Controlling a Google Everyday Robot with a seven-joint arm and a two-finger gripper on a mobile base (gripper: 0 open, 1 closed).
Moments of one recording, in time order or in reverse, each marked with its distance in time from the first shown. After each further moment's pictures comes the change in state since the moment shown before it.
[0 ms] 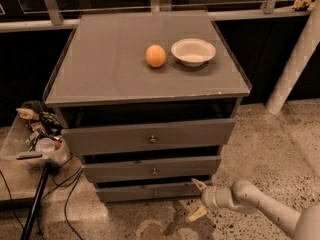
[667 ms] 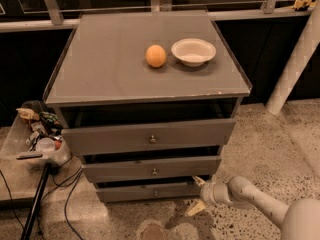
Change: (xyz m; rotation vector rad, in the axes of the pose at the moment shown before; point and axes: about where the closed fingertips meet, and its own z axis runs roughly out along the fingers) arm 0.013 -0.028 0.016 0.036 0.031 -0.014
